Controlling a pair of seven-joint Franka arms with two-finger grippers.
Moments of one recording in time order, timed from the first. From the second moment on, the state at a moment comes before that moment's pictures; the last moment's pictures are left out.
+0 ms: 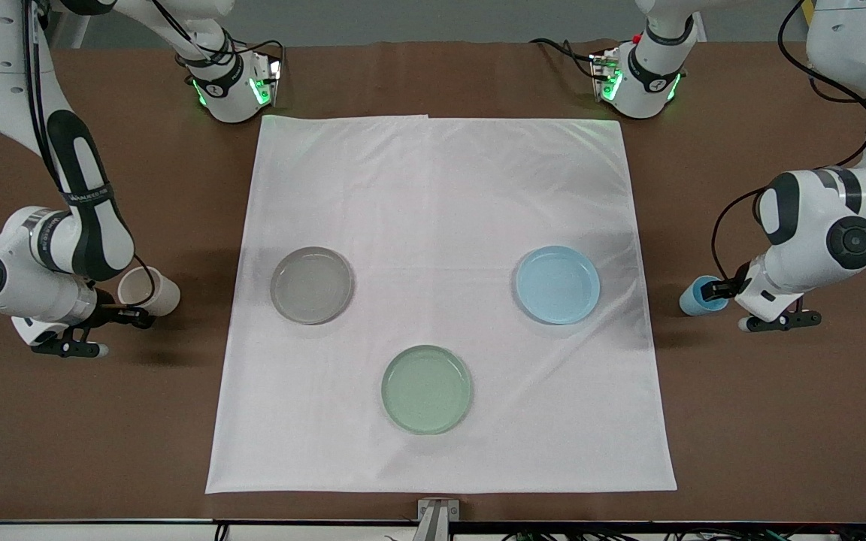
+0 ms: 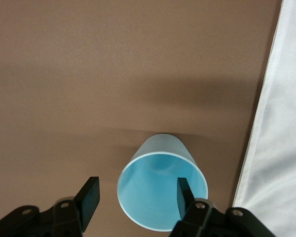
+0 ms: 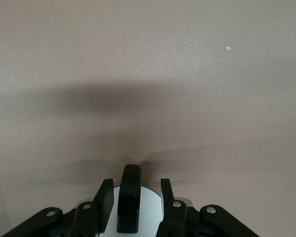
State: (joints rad) left arm 0.12 0.36 -0.06 -2.03 0.12 2.31 -0.10; right arm -0.05 0.53 -0.14 -1.86 0.06 2.33 -0.13
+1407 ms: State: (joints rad) left arm 0.12 0.37 -0.06 -2.03 0.12 2.31 -0.10; right arm 0.06 0.43 -0.13 -1.81 0.06 2.15 -0.15
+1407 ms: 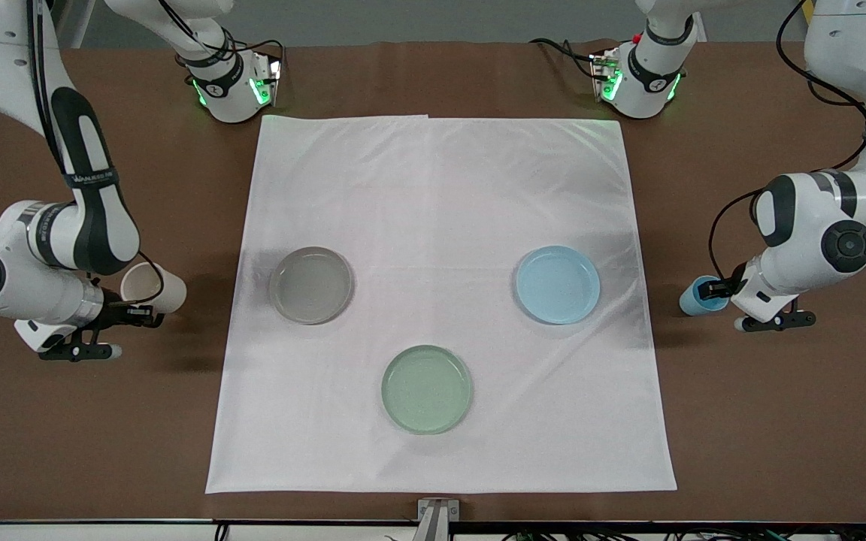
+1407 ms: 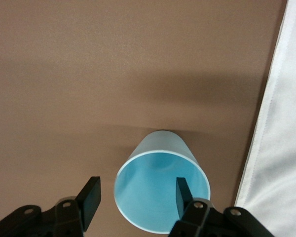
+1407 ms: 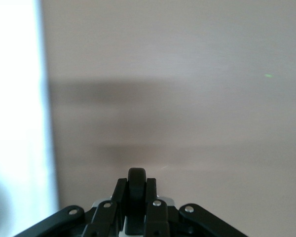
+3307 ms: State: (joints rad) left arm 0.16 0.39 -0.09 -2.03 0.12 2.28 -0.09; right arm 0.48 0.53 -0.13 -1.82 0.14 2.28 0.28
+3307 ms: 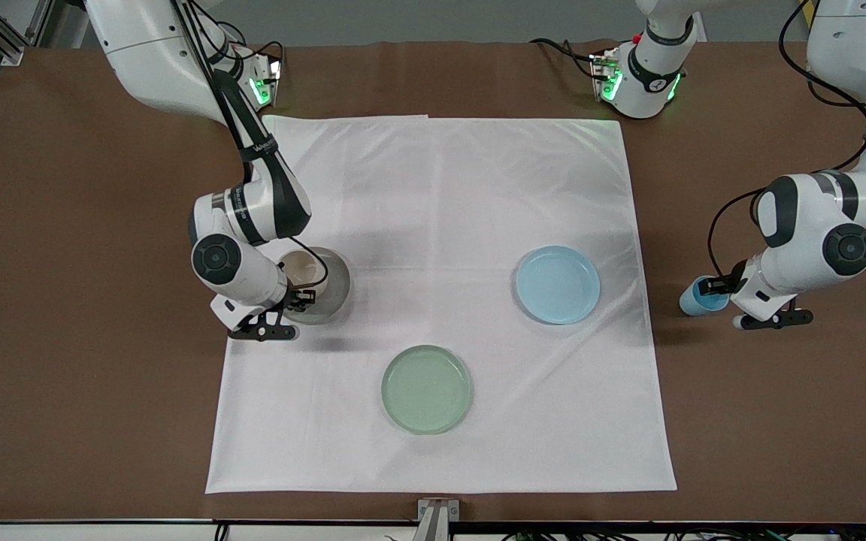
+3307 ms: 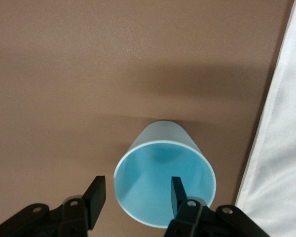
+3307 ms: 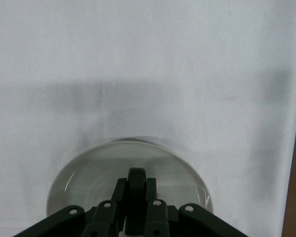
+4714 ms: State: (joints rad) left arm 0.14 0.32 -0.51 -1.98 0.12 2.08 -0.73; right arm 0.14 0.03 -0.22 -1.78 0.07 1.61 -0.01
